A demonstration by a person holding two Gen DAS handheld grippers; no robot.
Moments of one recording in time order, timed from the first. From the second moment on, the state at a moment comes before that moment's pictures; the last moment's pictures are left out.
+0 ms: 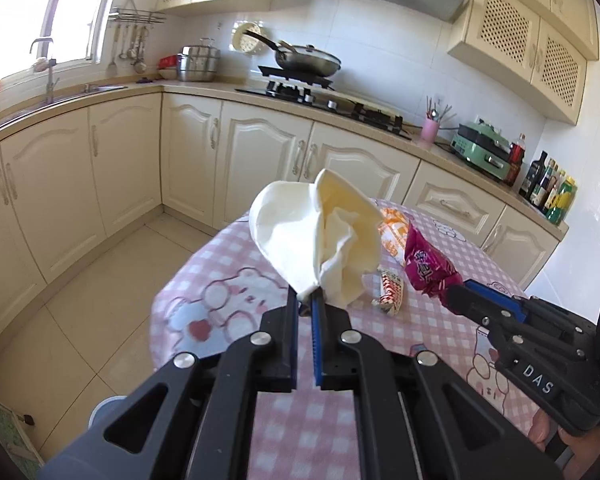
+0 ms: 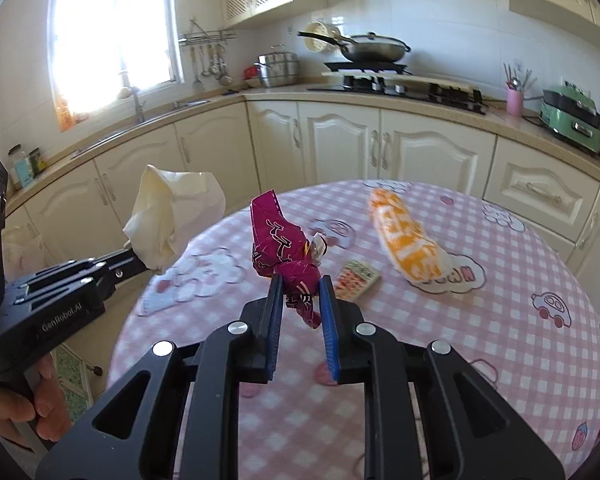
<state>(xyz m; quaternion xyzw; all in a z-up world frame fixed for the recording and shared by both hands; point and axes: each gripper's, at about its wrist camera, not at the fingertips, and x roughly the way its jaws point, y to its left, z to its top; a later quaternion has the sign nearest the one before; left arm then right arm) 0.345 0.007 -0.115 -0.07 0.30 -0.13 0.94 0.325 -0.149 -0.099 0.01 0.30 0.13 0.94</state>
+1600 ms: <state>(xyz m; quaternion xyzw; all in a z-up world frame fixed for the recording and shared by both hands) 0.284 0.307 -0.301 -0.22 0.42 0.09 0.87 0.325 0.172 -0.241 -0.07 0.43 0.32 0.84</state>
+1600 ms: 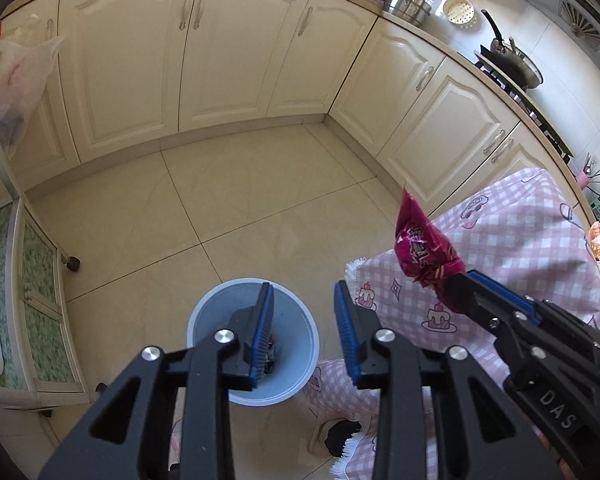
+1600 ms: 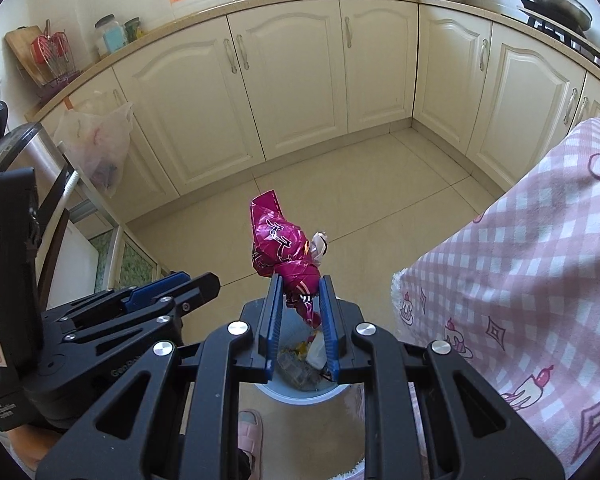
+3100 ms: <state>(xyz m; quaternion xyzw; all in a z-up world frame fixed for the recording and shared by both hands) 0.310 0.103 -0.146 -0.12 0.34 -0.05 0.93 0.318 -0.057 -0.114 -0.01 0.31 0.18 0.93</state>
